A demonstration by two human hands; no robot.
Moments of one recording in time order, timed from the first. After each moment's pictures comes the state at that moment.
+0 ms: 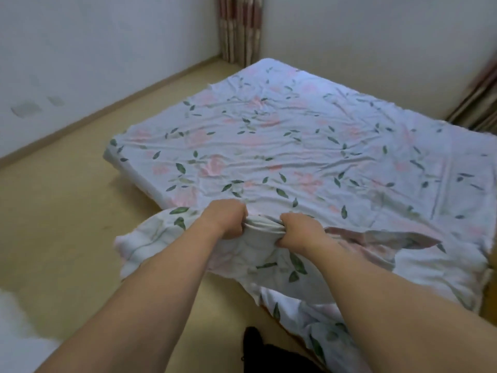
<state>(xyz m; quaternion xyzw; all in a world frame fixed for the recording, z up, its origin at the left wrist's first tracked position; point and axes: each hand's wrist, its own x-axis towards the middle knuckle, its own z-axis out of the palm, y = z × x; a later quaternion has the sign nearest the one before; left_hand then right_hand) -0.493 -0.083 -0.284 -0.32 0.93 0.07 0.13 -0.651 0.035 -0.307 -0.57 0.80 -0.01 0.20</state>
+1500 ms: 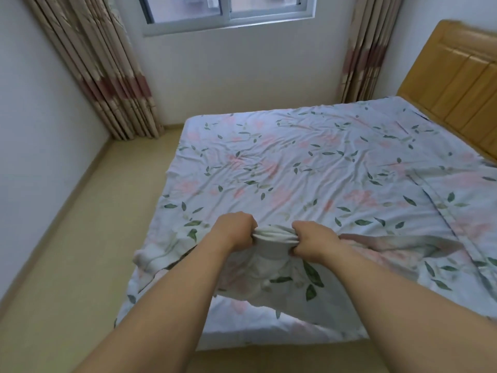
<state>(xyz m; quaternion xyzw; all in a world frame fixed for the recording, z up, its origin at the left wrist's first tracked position) -0.375 -0.830 -0.238 0.03 0.99 0.03 0.14 -0.415 -0.628 -0.255 -0.24 0.94 -0.11 0.19</state>
